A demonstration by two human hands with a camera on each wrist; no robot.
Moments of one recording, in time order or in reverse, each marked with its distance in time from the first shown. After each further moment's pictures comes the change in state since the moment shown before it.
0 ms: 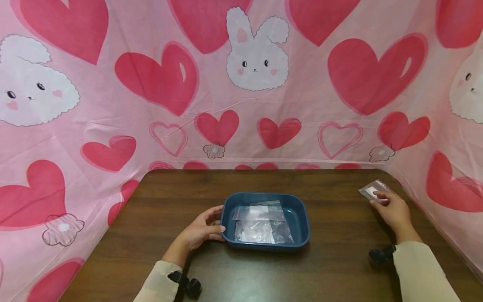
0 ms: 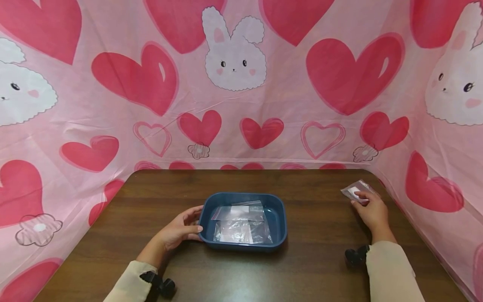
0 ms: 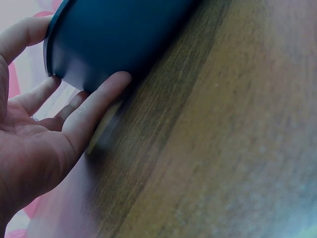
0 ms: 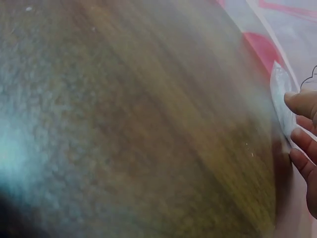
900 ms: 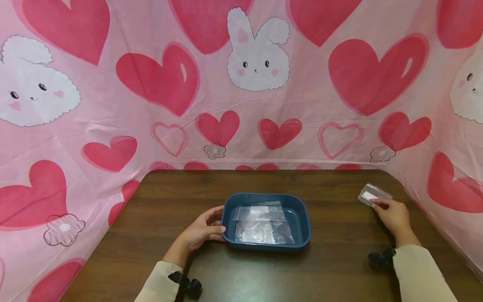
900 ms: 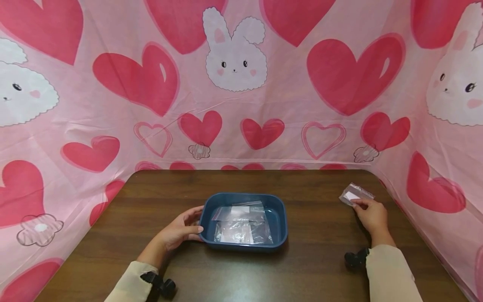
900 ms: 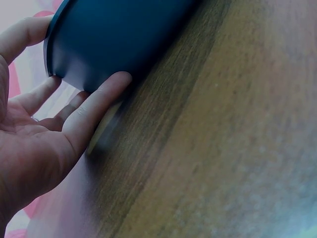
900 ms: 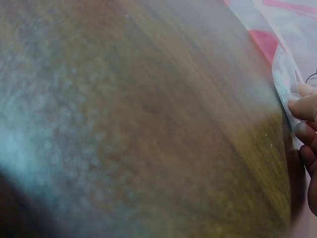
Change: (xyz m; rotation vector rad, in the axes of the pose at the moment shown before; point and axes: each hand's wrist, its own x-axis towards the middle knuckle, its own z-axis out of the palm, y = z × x) left_hand 0.000 -0.001 -0.001 0.011 0.000 -0.003; right_hand -0.007 0.001 0.006 -0.028 0.026 -0.033
